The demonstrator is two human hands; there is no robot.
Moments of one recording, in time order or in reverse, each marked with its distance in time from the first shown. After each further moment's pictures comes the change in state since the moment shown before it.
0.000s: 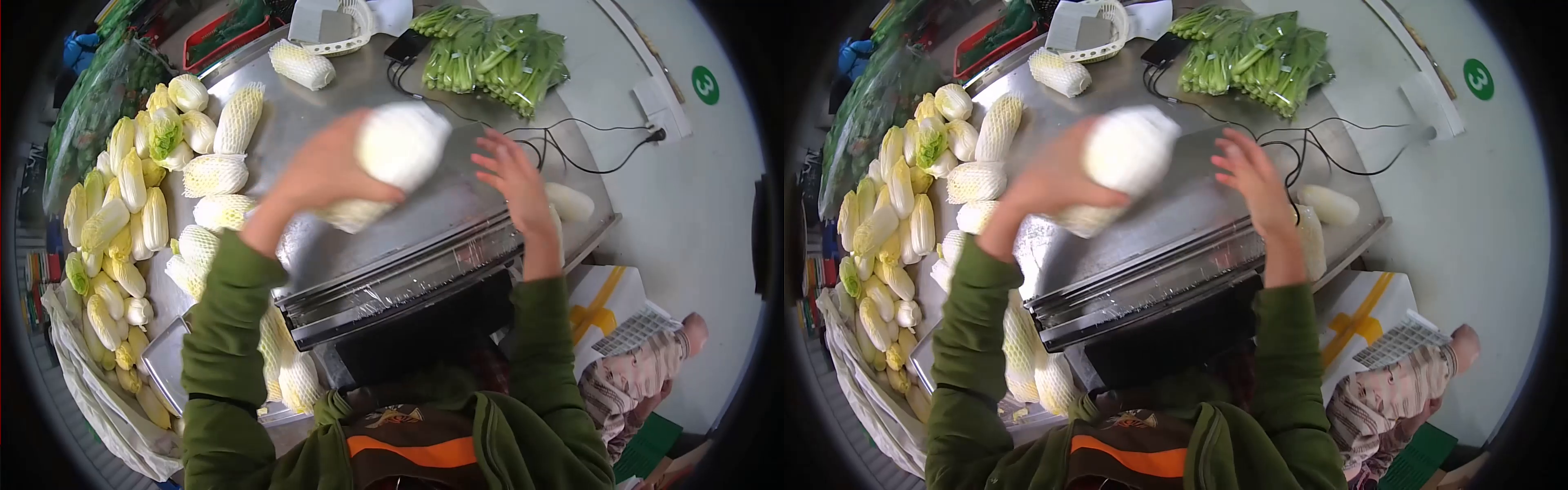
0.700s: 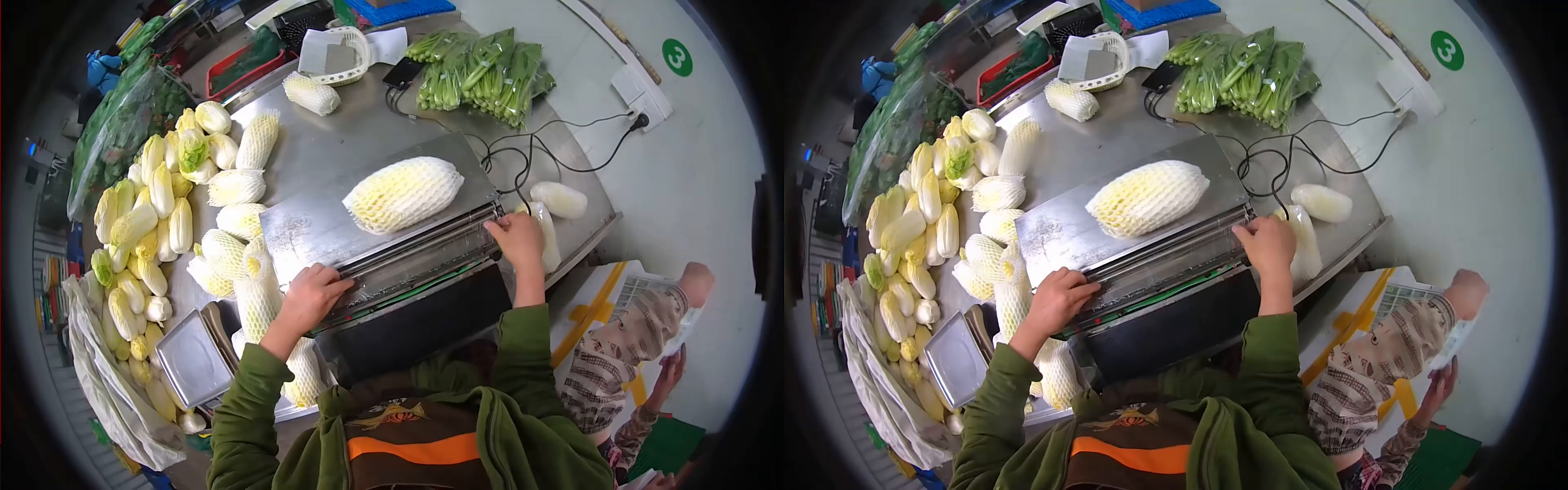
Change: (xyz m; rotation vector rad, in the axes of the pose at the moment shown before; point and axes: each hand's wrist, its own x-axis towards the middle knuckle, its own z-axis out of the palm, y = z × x) left_hand -0.198 0.002 0.073 0.302 0.020 0.222; right_hand -0.083 0.053 -0.072 -1.296 0.255 -0.006
